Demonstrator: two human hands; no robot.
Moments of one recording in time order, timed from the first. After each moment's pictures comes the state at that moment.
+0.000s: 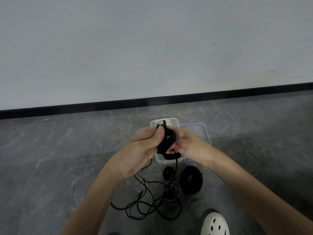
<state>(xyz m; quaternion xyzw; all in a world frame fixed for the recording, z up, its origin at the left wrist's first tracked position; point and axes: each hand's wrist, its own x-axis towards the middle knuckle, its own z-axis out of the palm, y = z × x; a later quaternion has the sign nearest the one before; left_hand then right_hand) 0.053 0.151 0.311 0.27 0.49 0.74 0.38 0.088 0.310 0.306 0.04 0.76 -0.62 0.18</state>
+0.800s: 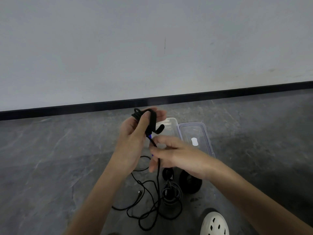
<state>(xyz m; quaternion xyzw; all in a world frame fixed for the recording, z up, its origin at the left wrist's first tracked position) 0.047 0.160 0.301 0.13 0.58 0.79 0.14 0.104 0.292 0.318 0.05 0.72 -0.63 0.27</state>
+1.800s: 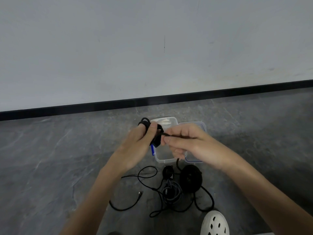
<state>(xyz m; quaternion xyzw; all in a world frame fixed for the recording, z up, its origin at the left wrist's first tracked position) 0.042 0.150 0.293 0.16 0.83 0.49 0.21 0.104 0.322 0.331 -0.04 0.74 -0.65 0.17</state>
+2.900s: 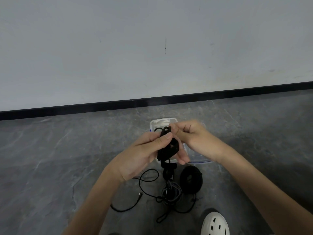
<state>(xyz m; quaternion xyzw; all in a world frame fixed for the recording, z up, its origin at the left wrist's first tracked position) 0.057 0.152 0.316 0.30 0.51 0.69 0.41 0.084 0.331 0.307 -0.07 0.74 -0.66 0.13</state>
